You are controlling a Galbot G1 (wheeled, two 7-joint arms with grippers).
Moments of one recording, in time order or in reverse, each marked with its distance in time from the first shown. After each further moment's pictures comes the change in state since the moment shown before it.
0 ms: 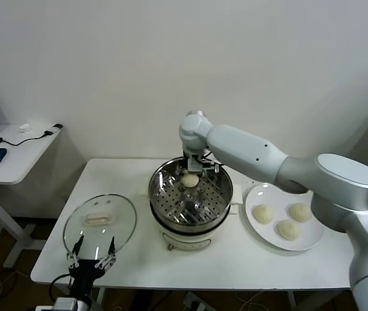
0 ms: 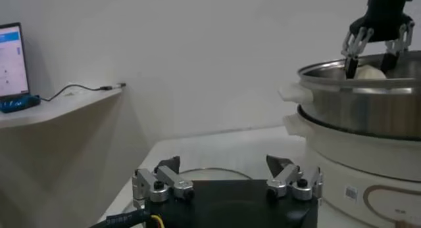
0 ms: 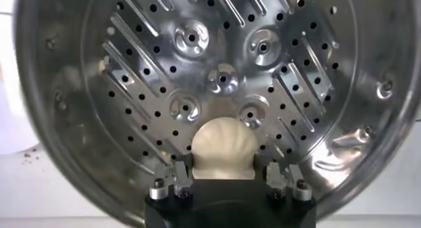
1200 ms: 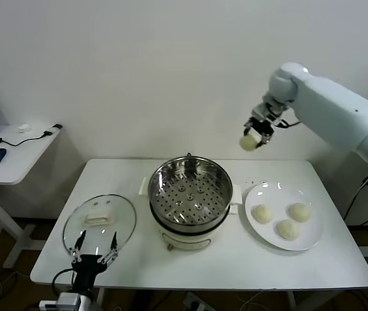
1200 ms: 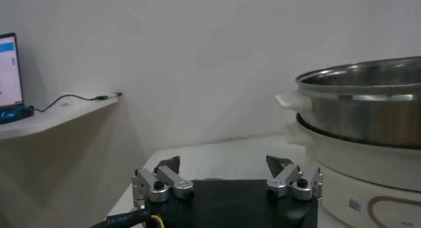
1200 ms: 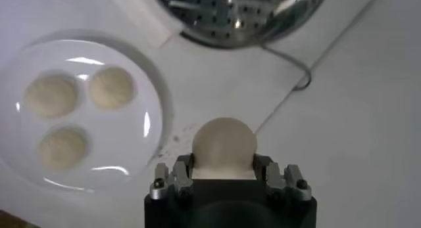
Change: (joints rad) left arm -0.034 -0.002 0.009 0.019 0.017 -0.021 0.004; right arm 0.311 -0.206 -0.108 0.062 0.419 -0.193 -0.107
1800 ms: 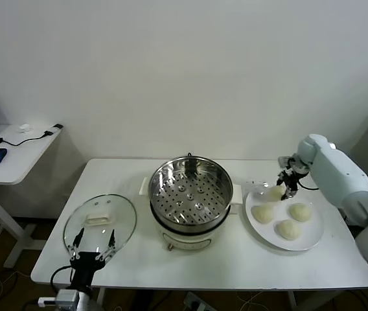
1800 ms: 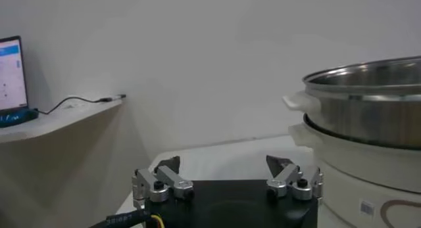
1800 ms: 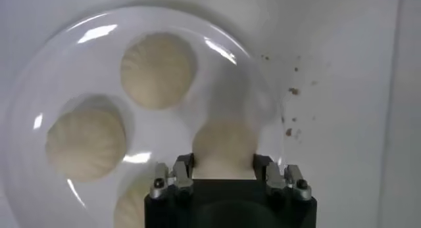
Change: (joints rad) left arm -0.025 0.007 -0.014 0.018 -0.003 -0.003 0.002; right arm -0.350 -0.166 0.314 -0.370 -0.036 -0.258 -0.018
